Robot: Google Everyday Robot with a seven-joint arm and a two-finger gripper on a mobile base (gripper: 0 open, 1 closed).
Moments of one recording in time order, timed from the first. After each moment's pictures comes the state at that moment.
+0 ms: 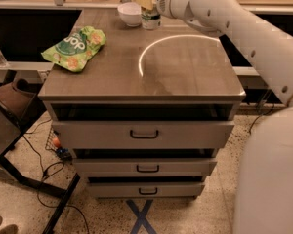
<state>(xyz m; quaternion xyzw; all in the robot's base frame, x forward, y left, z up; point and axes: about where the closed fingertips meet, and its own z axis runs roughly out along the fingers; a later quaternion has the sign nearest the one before) 0.852 -0.031 1.008 -0.24 0.69 0.18 0.66</state>
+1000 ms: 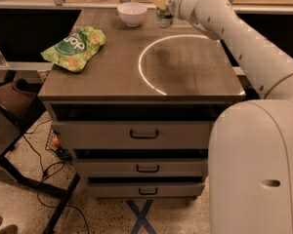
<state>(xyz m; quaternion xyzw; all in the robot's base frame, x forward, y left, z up) 0.925 -0.088 0.982 -0.18 0.70 0.14 0.68</state>
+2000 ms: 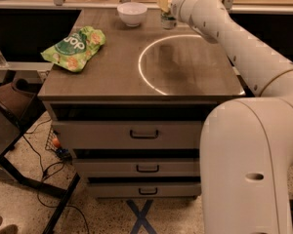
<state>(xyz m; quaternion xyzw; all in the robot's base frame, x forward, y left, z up) 0.944 -0.105 0.969 -0.15 0.70 0.11 0.69</state>
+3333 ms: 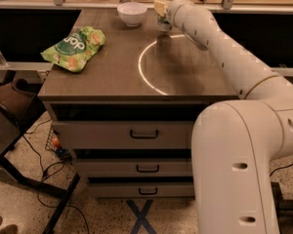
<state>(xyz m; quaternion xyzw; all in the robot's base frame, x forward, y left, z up) 0.971 -0.101 0.945 -0.13 0.69 0.11 0.70</state>
